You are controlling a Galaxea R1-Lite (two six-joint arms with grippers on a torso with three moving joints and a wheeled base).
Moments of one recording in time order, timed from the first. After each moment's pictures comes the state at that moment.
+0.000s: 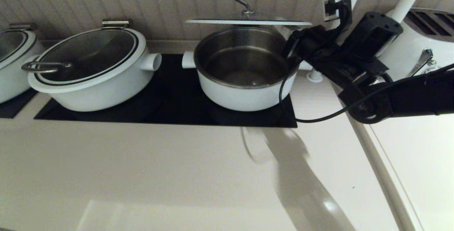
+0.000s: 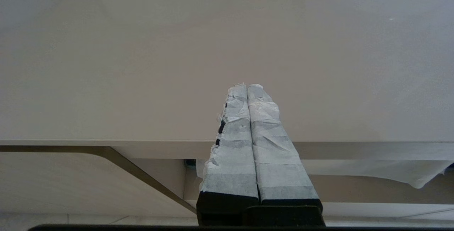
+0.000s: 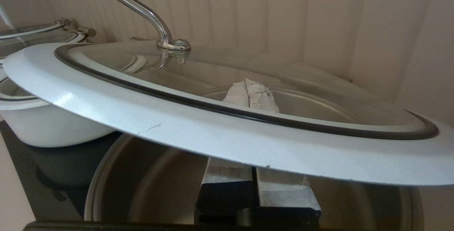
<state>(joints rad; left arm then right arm) 0.01 0.00 0.00 -0.01 -0.03 0.03 0.41 2.00 -1.39 -1.10 0.26 0.01</state>
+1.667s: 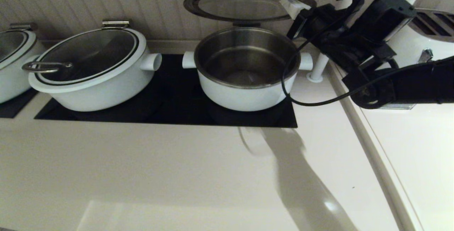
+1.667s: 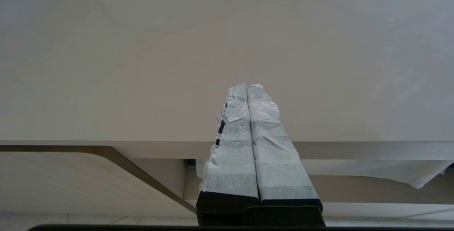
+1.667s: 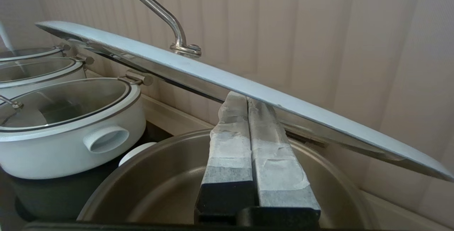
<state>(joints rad) 0.01 0.00 0.00 -0.01 -0.03 0.03 0.37 2.02 -1.54 -1.09 0.28 0.01</state>
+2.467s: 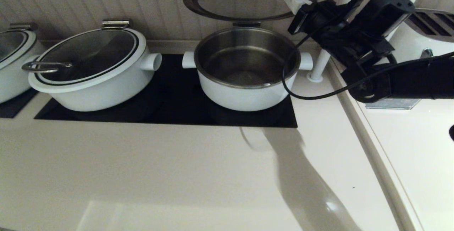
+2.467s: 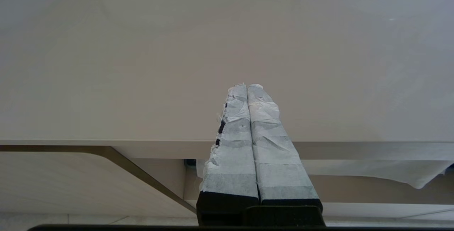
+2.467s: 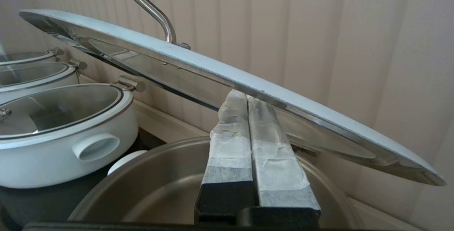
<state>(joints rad) 0.01 0.00 0.00 -0.01 -0.03 0.03 0.36 2.05 -1.62 -1.06 0.29 0.01</state>
